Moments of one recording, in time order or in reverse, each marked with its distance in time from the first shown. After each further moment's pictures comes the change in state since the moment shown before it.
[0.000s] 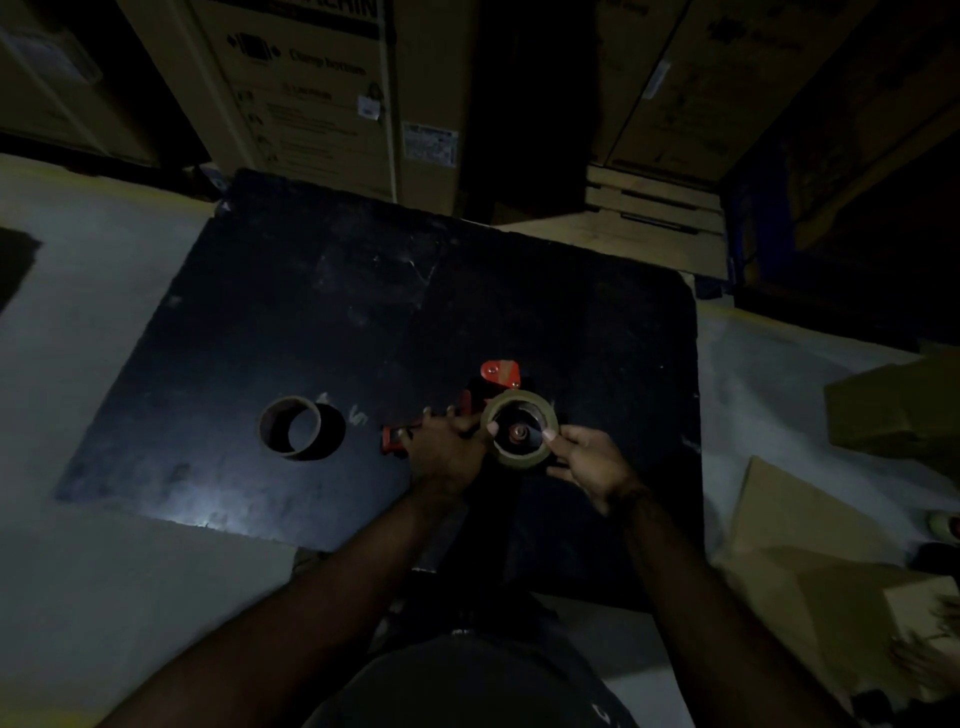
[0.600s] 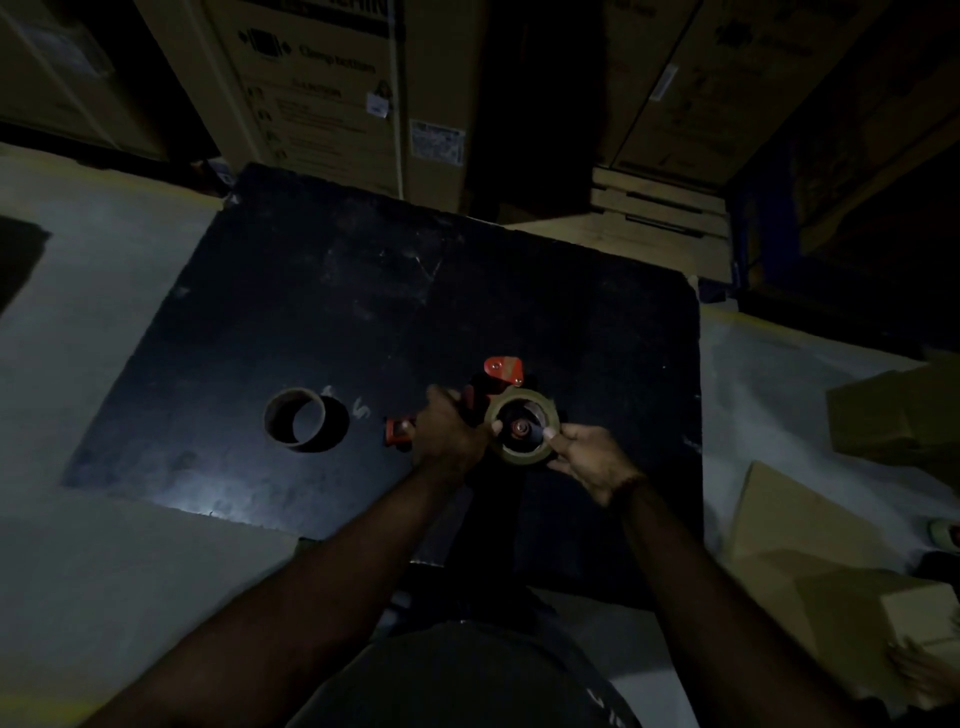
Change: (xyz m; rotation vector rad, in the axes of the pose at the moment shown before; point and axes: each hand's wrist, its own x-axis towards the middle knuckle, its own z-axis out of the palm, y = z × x) left_hand -0.003 0.016 -0.018 -0.315 0.023 -0.155; right_hand 0.004 -0.001 0.000 -0.008 -0.038 0.036
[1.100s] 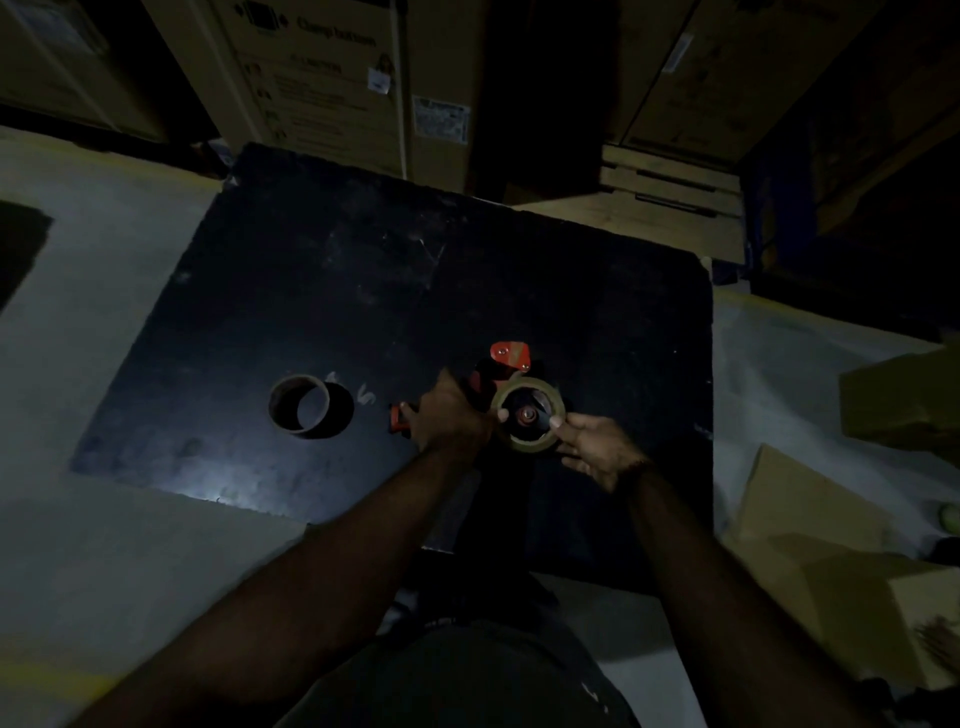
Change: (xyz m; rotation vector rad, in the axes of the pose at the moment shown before) left_hand 0.022 -0.017 0.011 0.170 0.028 -0.021; right_hand 0.006 0.004 -0.002 -0.030 0.014 0.104
